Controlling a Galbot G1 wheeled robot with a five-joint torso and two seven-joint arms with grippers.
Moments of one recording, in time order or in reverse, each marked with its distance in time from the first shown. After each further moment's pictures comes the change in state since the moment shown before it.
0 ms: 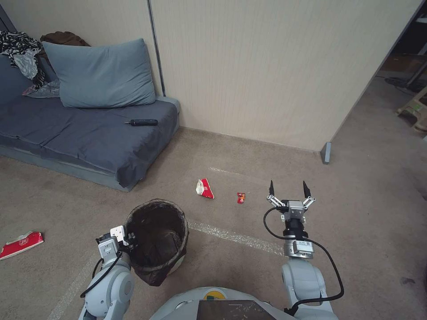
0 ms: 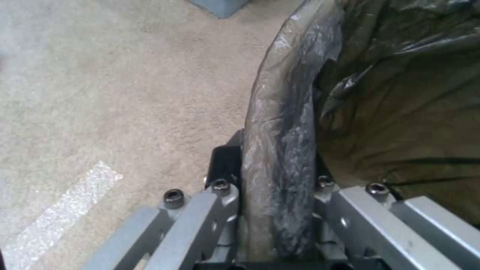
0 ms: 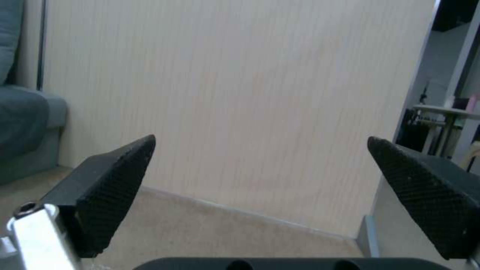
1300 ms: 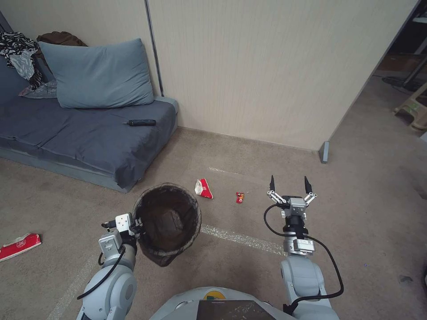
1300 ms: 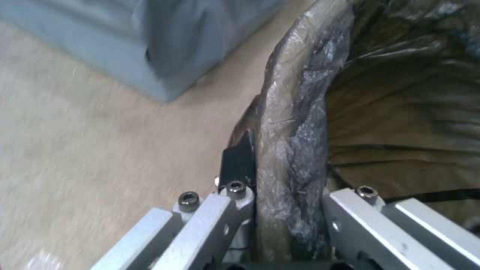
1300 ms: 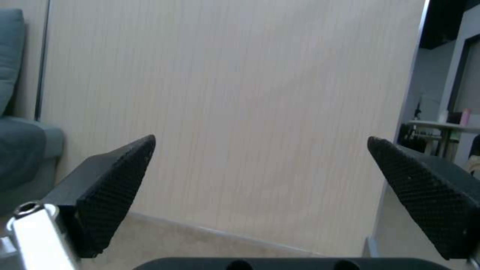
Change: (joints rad) left arm 0.031 0.001 0.047 -0.124 0.026 -0.050 0.044; right arm 0.021 0.000 0.000 -0.001 0.010 0.026 0.001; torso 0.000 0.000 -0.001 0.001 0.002
